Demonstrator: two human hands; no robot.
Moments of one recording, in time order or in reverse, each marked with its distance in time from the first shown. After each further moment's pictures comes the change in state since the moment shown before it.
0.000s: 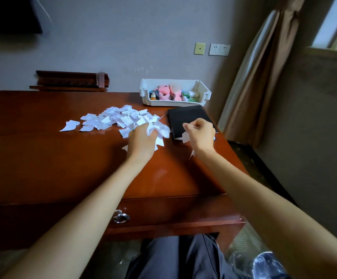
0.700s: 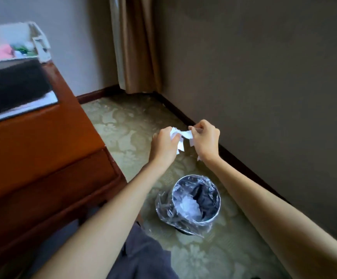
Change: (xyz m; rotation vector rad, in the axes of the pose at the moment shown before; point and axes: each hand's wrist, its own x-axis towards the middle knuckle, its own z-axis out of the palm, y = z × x) left_hand -0.193 0.137 0.269 -0.149 -0.732 0.227; right_hand -0.073 0.208 -0.275 -0.253 0.422 0.303
